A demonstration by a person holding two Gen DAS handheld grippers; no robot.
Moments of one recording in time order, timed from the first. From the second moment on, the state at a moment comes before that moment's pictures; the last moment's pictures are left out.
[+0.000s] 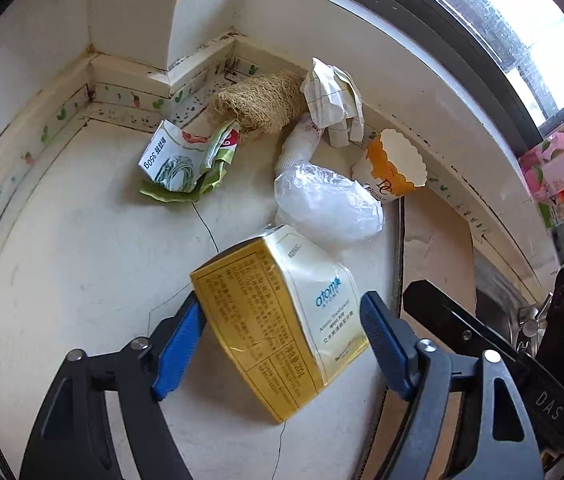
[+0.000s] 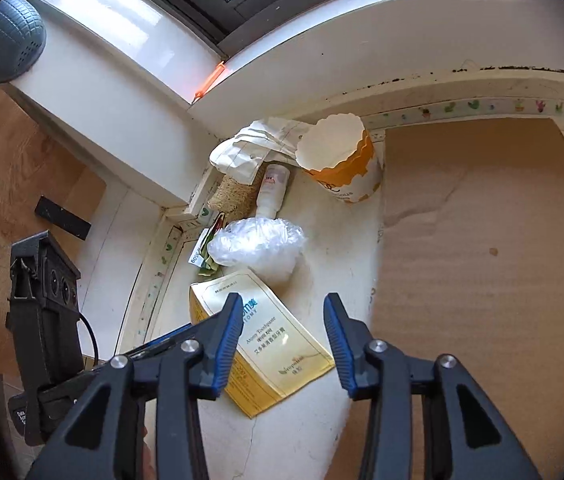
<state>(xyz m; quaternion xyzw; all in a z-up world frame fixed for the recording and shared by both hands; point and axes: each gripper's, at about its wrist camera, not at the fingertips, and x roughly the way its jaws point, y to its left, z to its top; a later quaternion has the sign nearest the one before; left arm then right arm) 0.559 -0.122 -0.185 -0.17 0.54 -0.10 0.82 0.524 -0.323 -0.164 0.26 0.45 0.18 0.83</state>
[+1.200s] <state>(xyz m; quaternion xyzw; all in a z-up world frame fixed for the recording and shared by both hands) 0.530 -0.099 -0.097 0.03 0.52 -0.02 0.85 0.600 -0.282 -0.169 0.24 0.49 0.09 0.84</state>
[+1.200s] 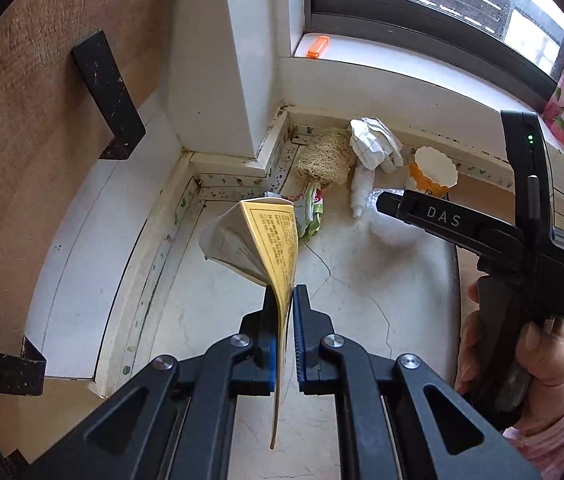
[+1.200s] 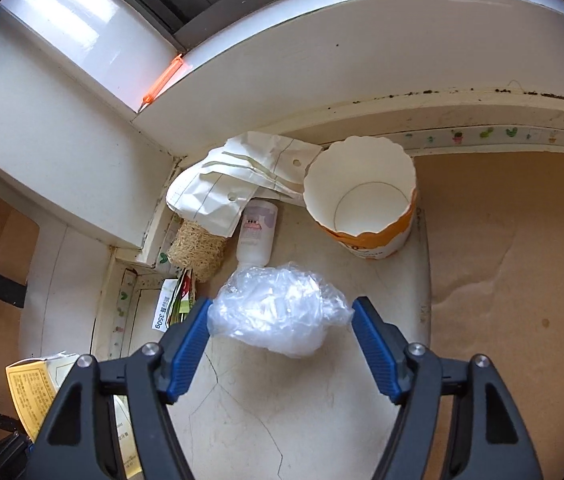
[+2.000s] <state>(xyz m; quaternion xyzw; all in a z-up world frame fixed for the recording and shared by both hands) 0.371 -0.096 -0.053 0.03 0.48 -0.12 0.87 0.366 -0.258 -0.112 0.20 0.47 0.11 0.85</state>
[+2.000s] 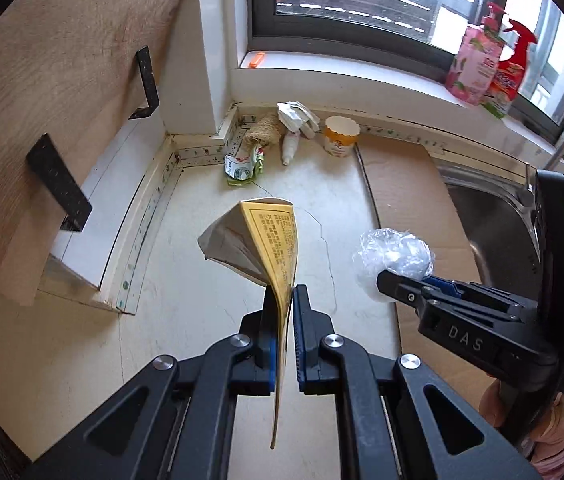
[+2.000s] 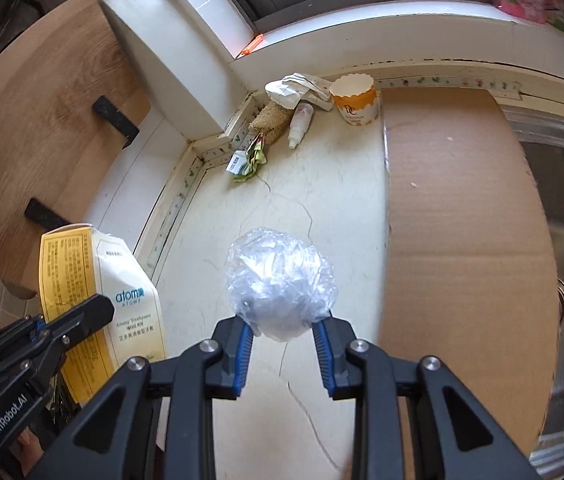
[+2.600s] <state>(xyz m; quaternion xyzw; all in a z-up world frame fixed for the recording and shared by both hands) 0.154 -0.055 -0.080 0.05 0.49 -0.21 0.84 0.109 -0.210 -0.104 0.17 0.46 0.02 0.87</state>
